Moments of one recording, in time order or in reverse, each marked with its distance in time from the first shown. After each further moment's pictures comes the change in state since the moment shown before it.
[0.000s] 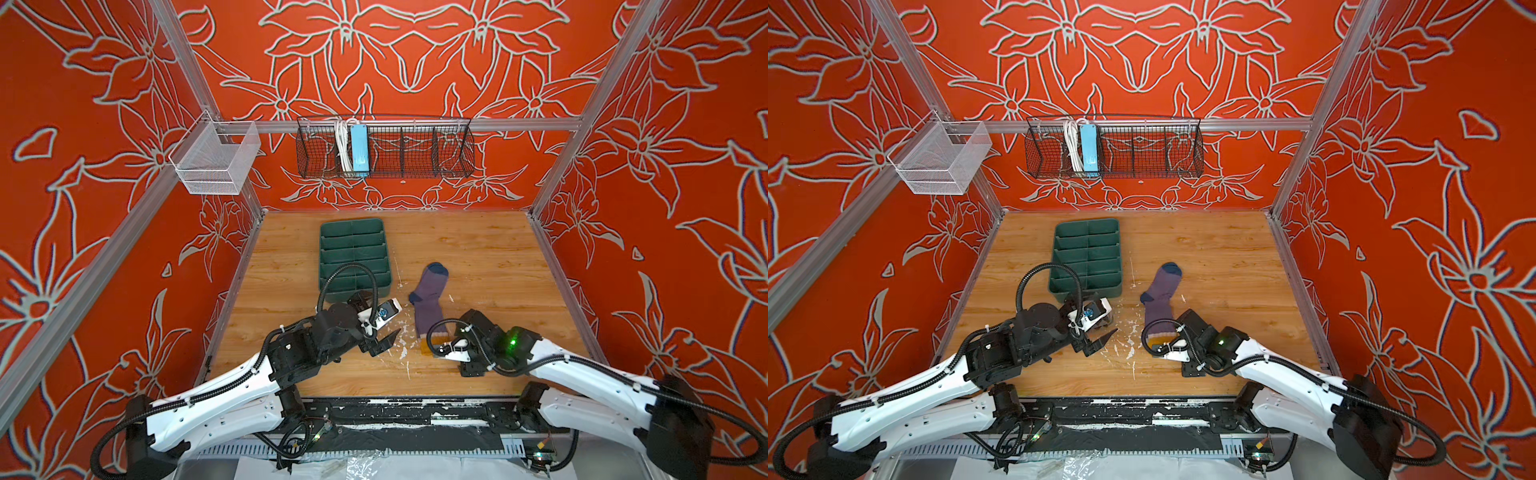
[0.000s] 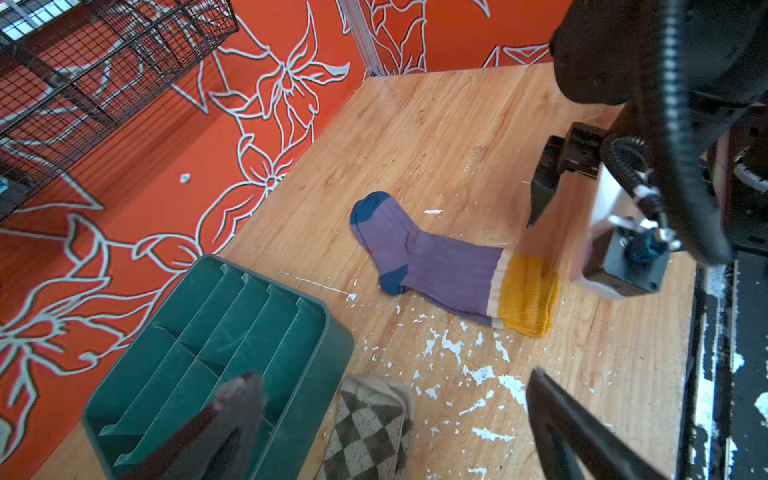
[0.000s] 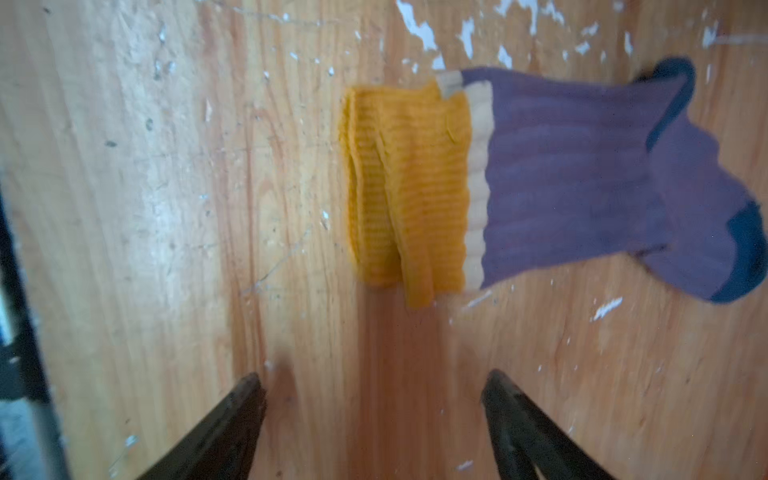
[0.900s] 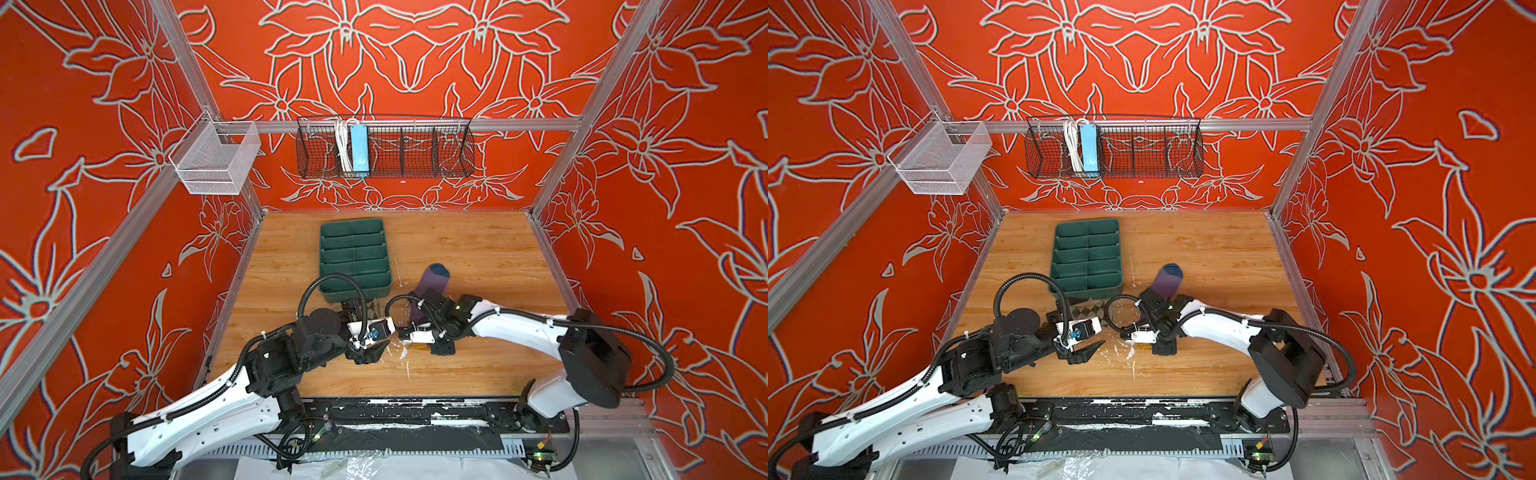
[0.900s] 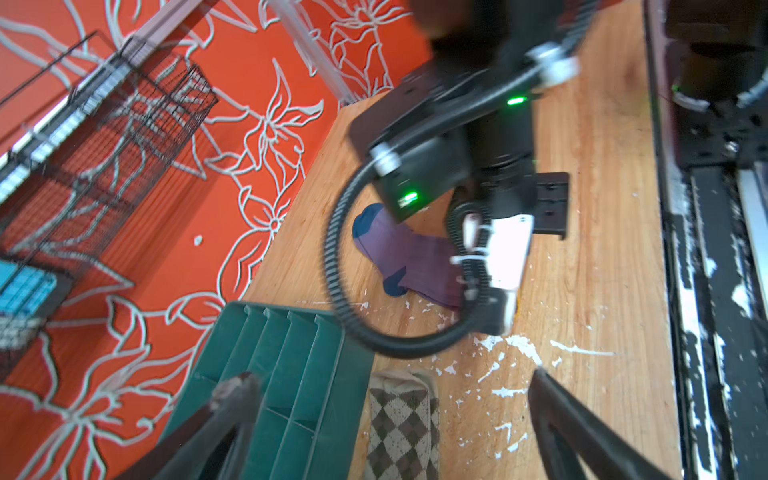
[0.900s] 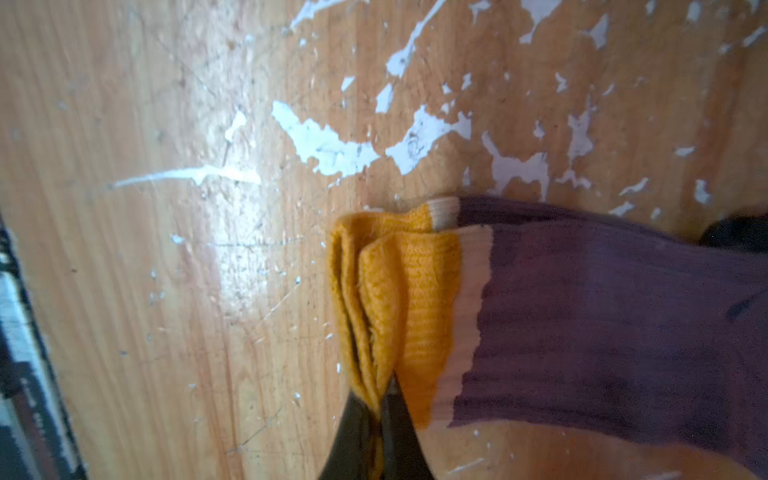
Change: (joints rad) left arm -0.001 -0.119 0.032 -0.141 0.126 0.277; right arm -0.004 0.534 0.430 -0.148 -0.196 0.141
